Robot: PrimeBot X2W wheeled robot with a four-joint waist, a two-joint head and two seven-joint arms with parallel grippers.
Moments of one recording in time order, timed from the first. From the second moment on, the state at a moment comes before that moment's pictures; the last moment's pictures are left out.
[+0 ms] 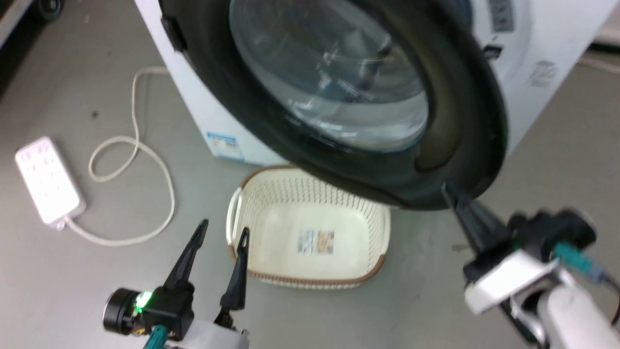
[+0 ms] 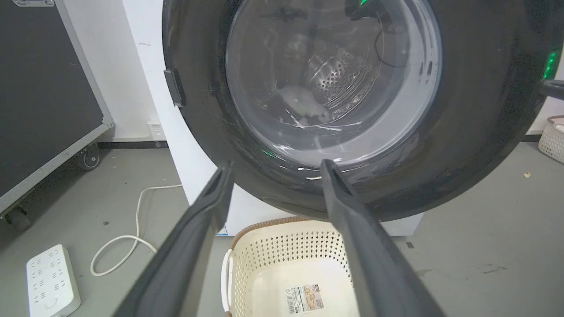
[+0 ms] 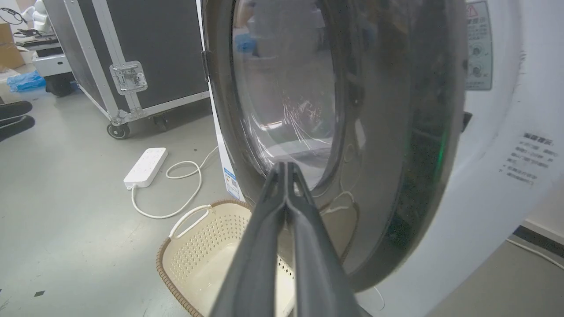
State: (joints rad) left arm 0.01 0.10 -0.15 -0.04 -0.06 -0.05 -0.26; right arm -0.22 -0.26 0.26 0.05 0.20 0.13 -0.14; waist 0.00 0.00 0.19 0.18
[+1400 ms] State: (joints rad) left arm -0.10 0.05 -0.15 -0.02 -0.06 -0.04 -0.26; right arm -0.65 -0.34 0.12 0.47 0.33 0.13 -0.17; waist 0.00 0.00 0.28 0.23
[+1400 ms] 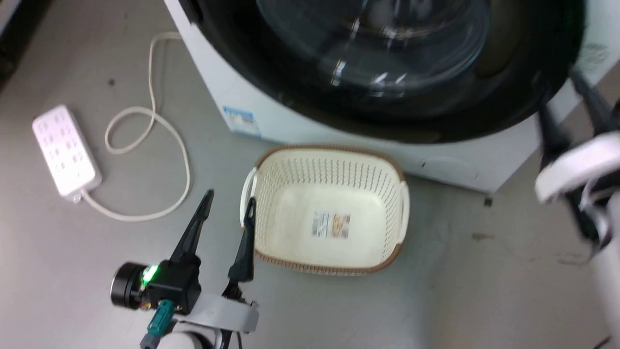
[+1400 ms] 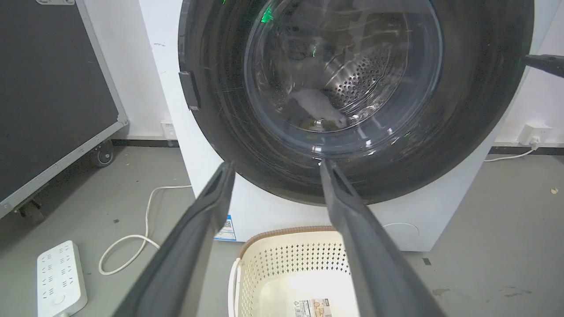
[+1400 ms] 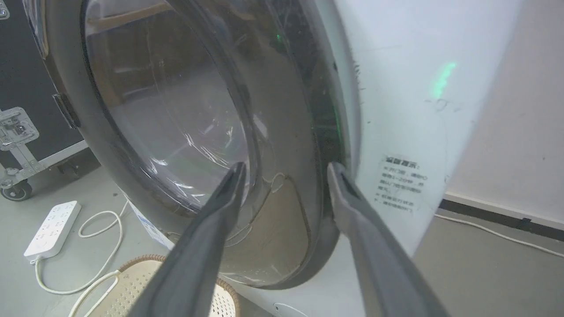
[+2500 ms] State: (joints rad) left arm 0.00 0.08 -0.08 0.10 -0.07 -0.07 -0.26; right arm 0.05 -0.05 -0.10 0.06 0.09 0.13 -0.26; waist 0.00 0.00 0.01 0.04
